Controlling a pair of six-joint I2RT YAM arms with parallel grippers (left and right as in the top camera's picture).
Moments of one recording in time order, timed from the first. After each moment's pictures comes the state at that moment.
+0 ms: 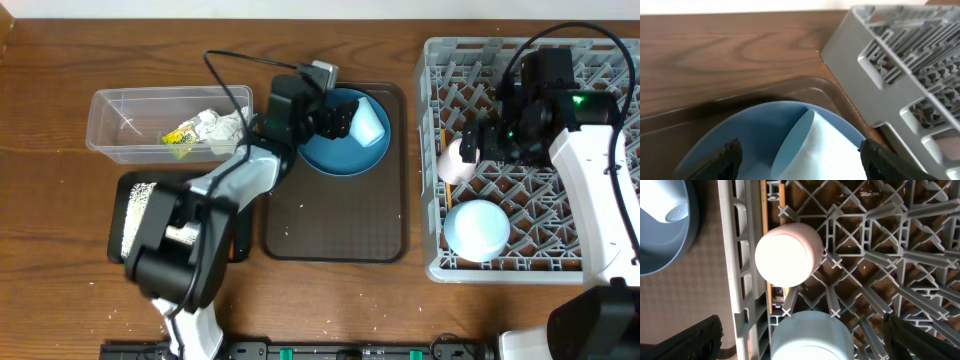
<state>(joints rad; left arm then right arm) -0.37 1.95 1.13 0.32 0.32 -0.21 0.01 1.62 1.48 -1.16 -0.08 0.08</state>
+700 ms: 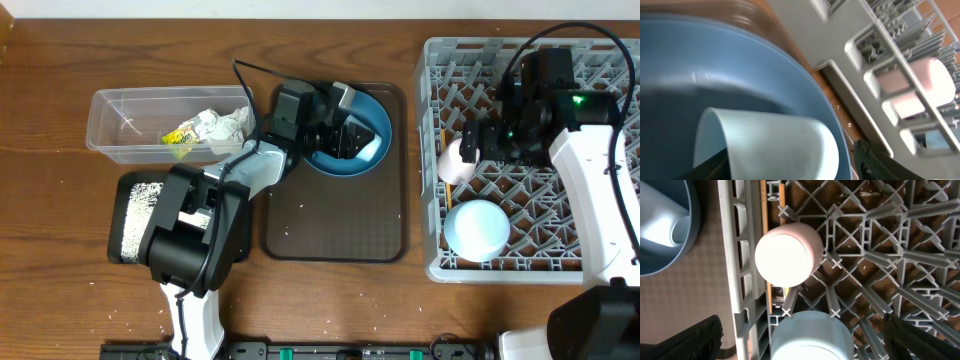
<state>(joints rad) -0.37 2.02 1.16 0.14 0.68 -0.22 0.01 1.62 1.48 -1.16 -0.08 0.08</state>
